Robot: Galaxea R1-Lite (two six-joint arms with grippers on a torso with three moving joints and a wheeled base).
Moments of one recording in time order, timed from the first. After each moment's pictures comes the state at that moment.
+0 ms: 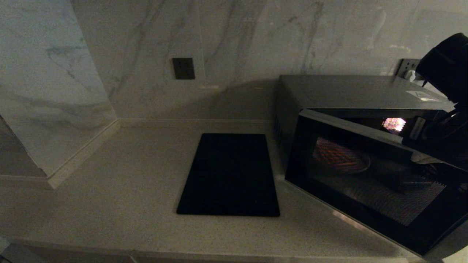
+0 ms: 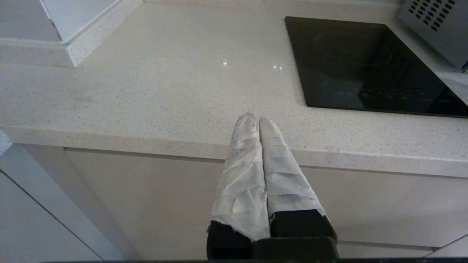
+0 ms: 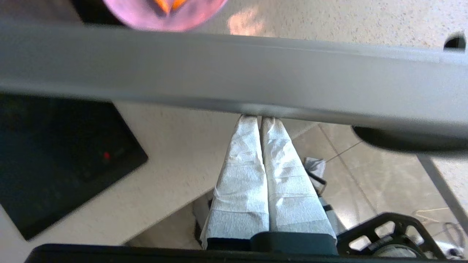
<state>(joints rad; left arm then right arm) 0.00 0.00 0.00 -0.01 0.02 -0.07 0.34 1.62 -1.68 1.12 -0.48 0.96</state>
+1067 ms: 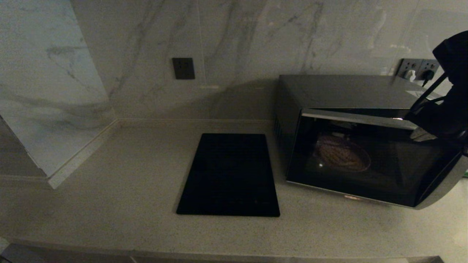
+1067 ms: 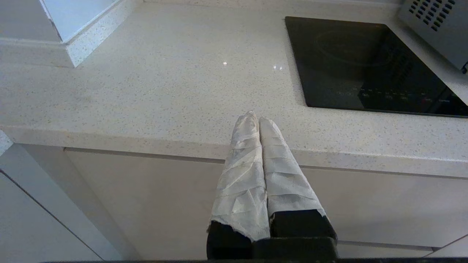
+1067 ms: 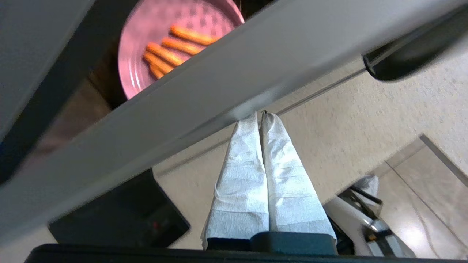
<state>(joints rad) 0.00 0.00 0.00 -0.01 0.02 -0.07 0.01 1.76 -1.78 0.91 -0.28 0.87</state>
